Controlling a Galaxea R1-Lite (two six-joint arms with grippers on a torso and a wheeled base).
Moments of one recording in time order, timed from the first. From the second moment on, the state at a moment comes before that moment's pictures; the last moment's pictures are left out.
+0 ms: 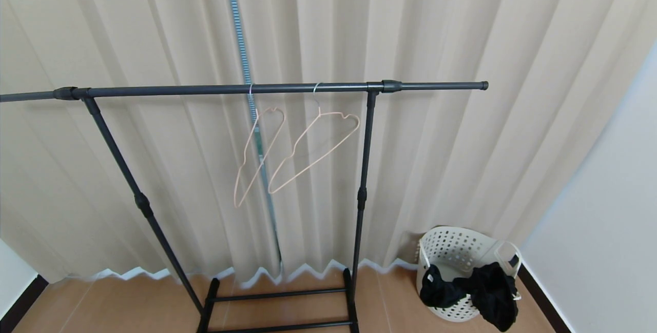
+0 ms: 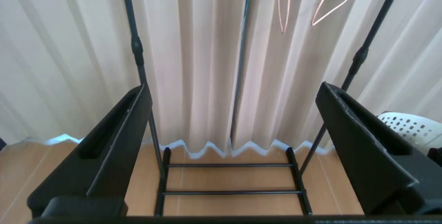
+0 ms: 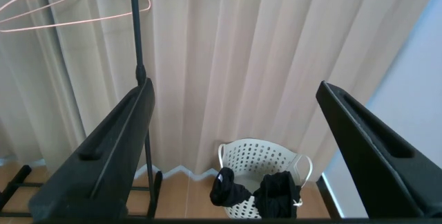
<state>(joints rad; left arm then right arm) 0.00 0.01 0.00 -0.01 0.06 -0.01 0.00 0.01 0.00 -0.12 0.03 -0.06</state>
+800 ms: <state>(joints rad) 0.00 0.01 0.00 -0.01 0.06 -0.01 0.00 0.01 0.00 -0.11 0.04 -0.06</state>
